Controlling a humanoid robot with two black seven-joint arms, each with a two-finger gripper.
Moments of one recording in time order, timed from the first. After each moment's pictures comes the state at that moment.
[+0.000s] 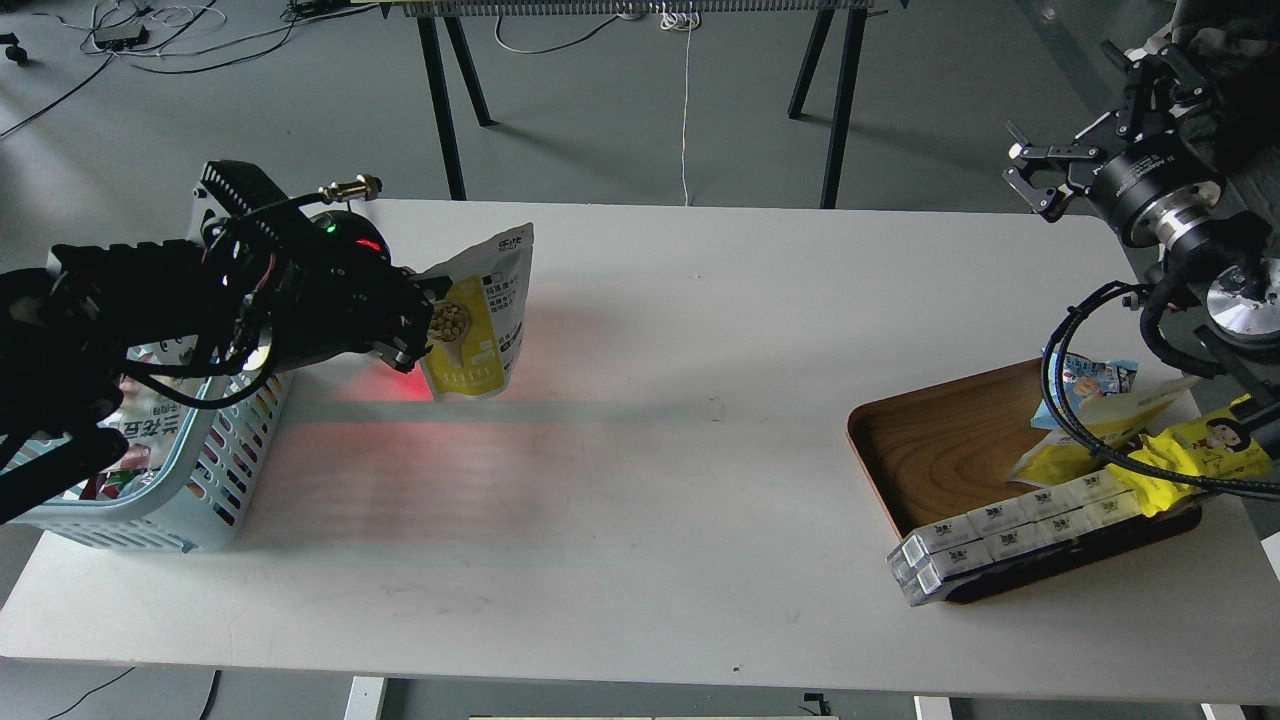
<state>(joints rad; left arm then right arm) -0.82 0.94 -0.54 -1.75 2.01 -0.47 0.01 0.82 -0.53 0.74 0.74 0.34 0.34 0.04</state>
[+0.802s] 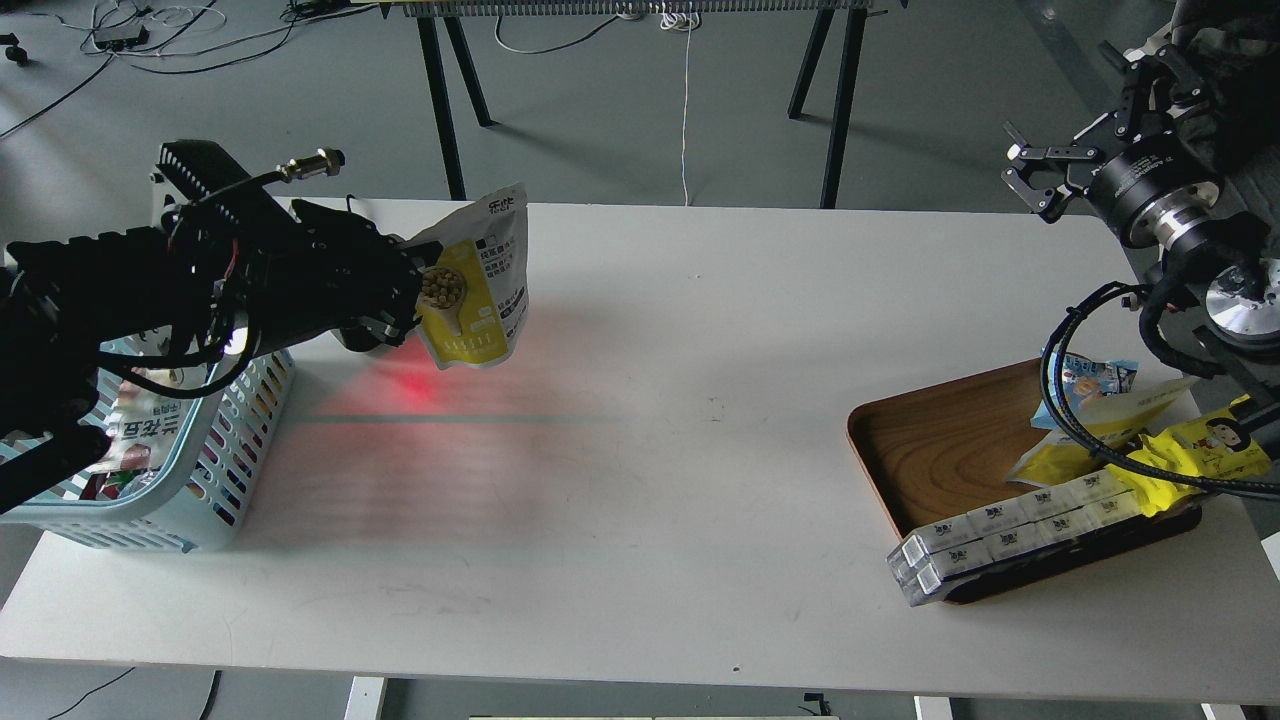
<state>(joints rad) -0.79 0.97 -0.56 -1.75 2.00 -0.35 0.01 0.82 -0.53 0.73 0.74 0.34 0.34 0.04</state>
